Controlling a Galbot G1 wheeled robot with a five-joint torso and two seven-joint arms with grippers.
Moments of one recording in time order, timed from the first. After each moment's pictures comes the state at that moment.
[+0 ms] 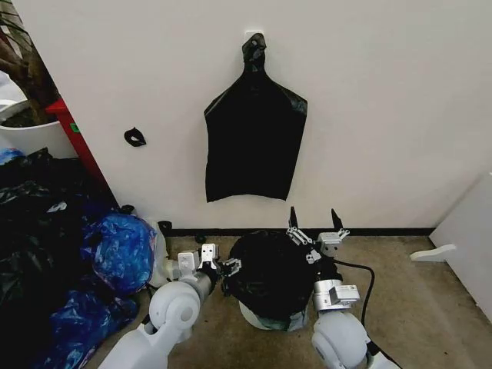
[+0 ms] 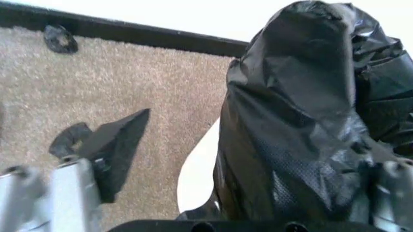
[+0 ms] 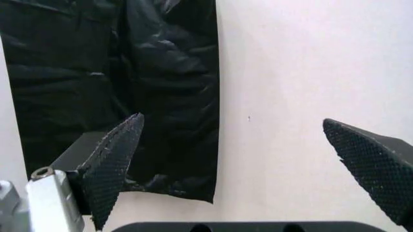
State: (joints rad) left arm 1.17 -1.17 -0.12 -1.99 -0.95 0.61 -0.49; right arm -1.34 1.19 0.10 2.02 0.10 0.23 0.50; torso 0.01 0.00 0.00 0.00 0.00
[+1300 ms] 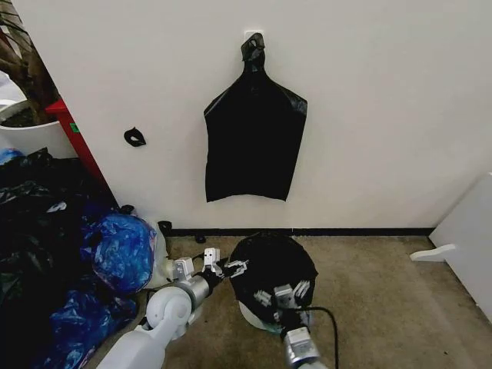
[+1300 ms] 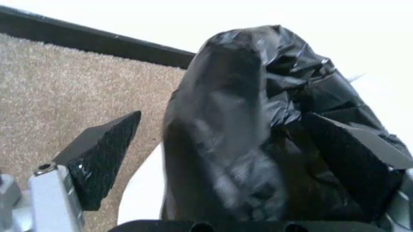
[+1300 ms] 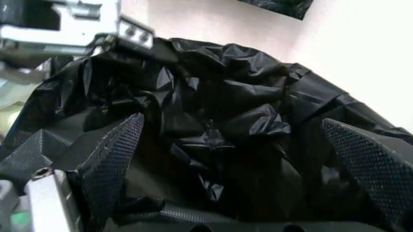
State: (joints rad) left arm 1.17 -1.15 -0.14 -1.81 -0.95 0.42 -0.07; right arm -1.37 1.12 -0.23 1.90 0.07 -0.06 0.63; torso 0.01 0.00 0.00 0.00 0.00
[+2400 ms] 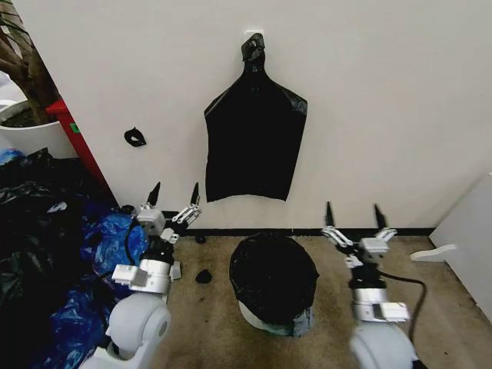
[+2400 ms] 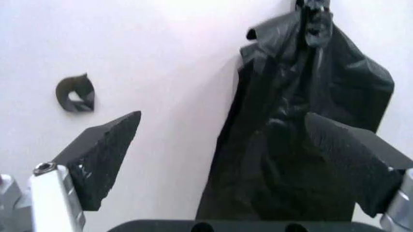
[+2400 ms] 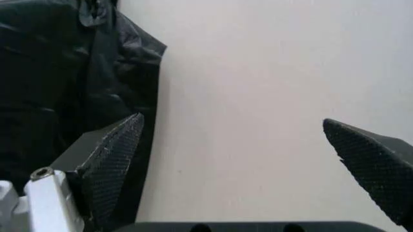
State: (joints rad) left arm 1.42 -1.32 -0.38 -2.16 -0.28 -0.23 -0.15; right arm -1.57 1.27 0.47 2.10 -0.05 0.43 0.29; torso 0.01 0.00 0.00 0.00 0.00
